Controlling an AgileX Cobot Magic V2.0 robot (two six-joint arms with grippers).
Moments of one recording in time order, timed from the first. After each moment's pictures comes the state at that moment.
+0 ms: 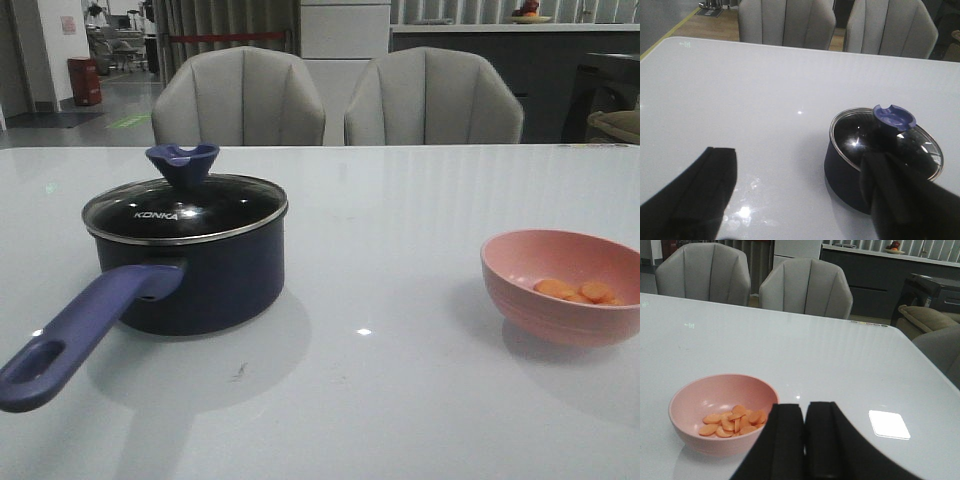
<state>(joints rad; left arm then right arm) -0.11 0.42 -0.37 -0.09 0.27 -0.06 0.04 -0.01 0.03 -0.13 0.09 0.07</state>
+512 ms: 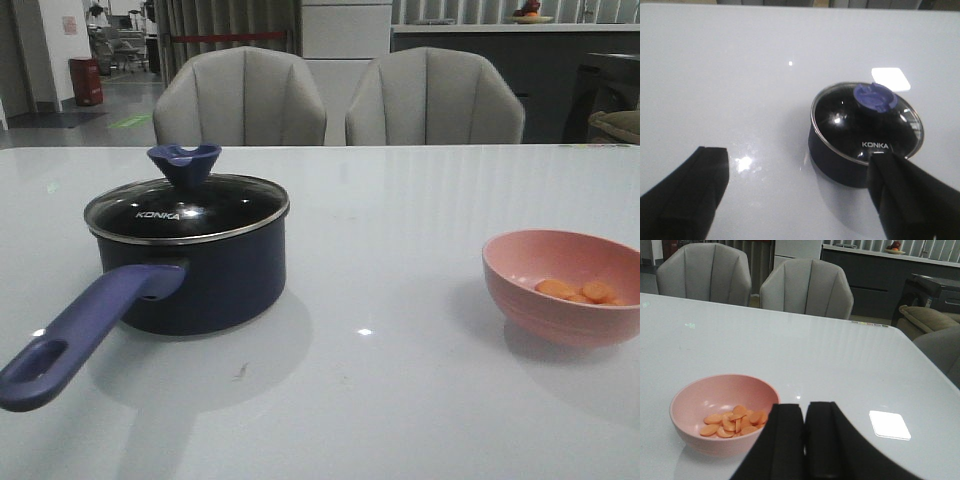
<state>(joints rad) -0.20 0.72 -0.68 -0.05 0.53 -0.06 0.04 -0.01 0.03 -0.13 0.09 0.07</state>
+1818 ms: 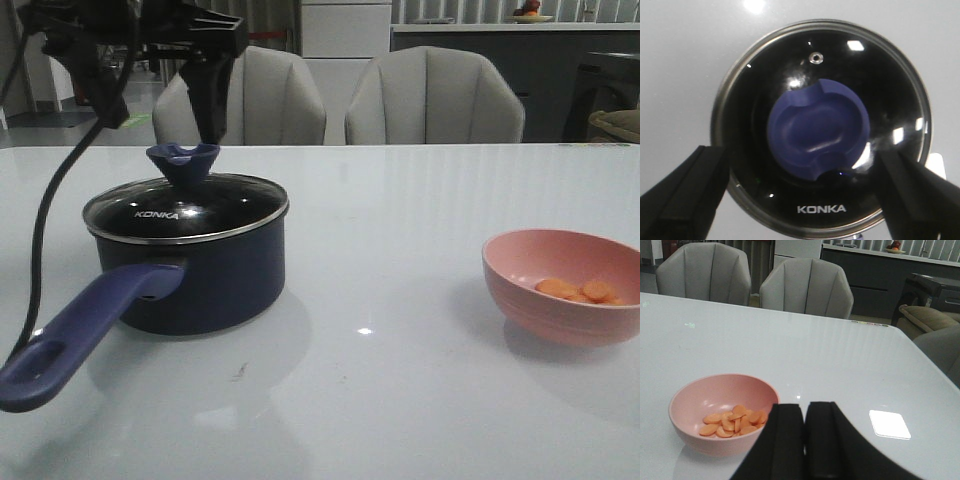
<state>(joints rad) -0.51 1.84 -1.66 0.14 1.09 -0.32 0.04 -0.01 0.03 -0.13 0.09 0.07</state>
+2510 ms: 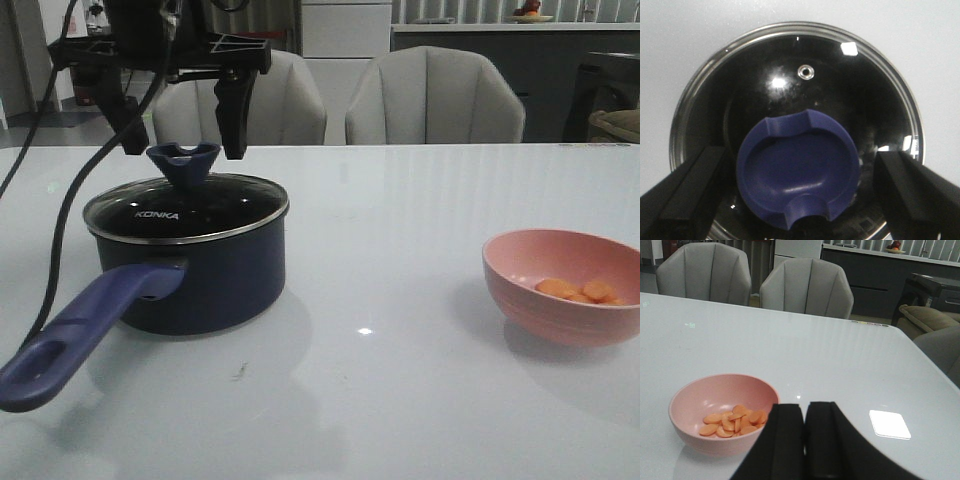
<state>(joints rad) -0.48 1.97 -1.79 0.08 1.15 -0.42 0.04 -0.01 0.03 -0.13 0.09 0.07</state>
